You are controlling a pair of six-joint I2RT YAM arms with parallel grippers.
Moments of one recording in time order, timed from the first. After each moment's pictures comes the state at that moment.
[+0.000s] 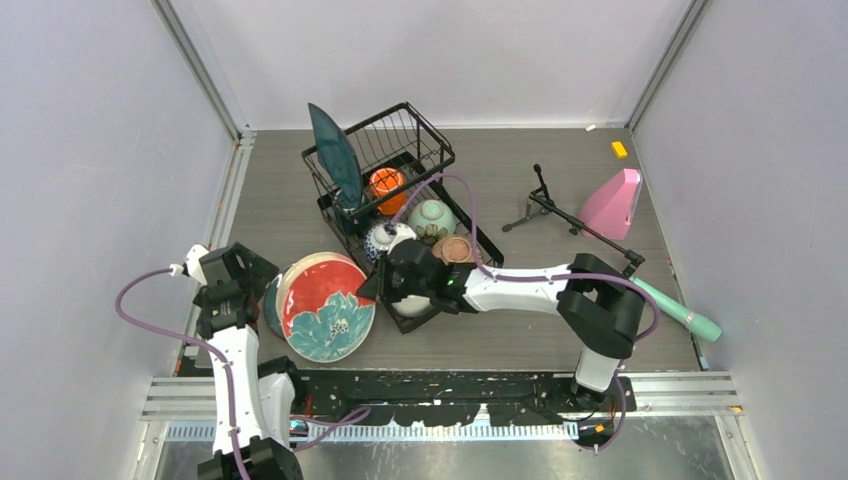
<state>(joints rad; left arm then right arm) 0.37 0.69 0.56 -0.59 -0.16 -0.62 1.10 1.77 1.08 0.19 0.01 0.94</state>
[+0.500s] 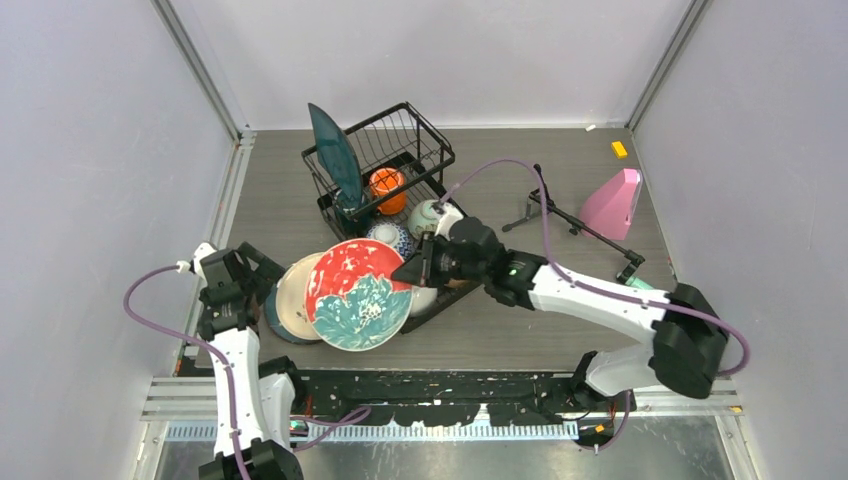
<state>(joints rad) 0.37 0.68 0.55 -0.60 -0.05 -0.58 0.97 1.39 0.93 0.05 -0.16 0.92</state>
